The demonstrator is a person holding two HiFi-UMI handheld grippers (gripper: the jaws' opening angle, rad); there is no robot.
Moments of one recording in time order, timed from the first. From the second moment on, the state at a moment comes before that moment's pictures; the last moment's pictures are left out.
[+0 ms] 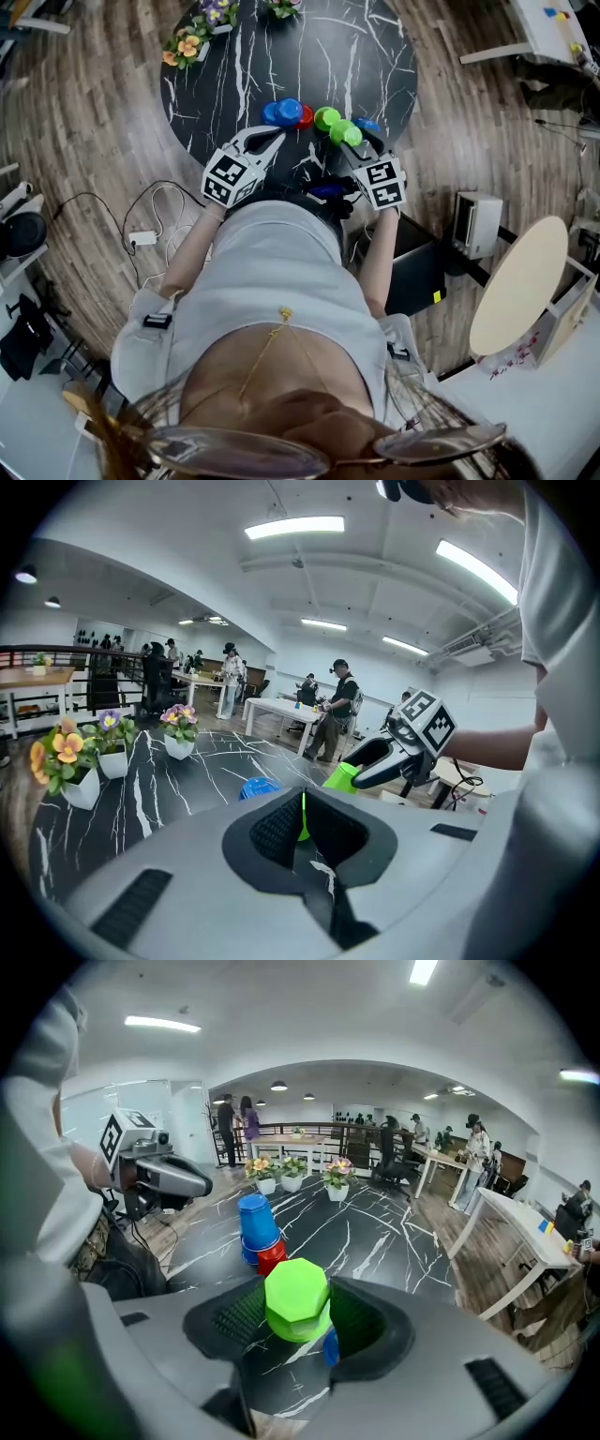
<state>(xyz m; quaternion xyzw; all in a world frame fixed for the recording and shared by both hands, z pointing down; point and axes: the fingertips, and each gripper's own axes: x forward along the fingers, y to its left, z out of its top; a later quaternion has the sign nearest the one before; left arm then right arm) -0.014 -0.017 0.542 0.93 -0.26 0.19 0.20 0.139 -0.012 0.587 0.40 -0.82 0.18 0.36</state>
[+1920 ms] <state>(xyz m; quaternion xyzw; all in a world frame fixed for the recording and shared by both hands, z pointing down) -0.052 -0.019 0.546 0.92 -0.27 0.19 0.23 0.077 -0.059 0.595 0.36 -0.83 0.17 0.38</state>
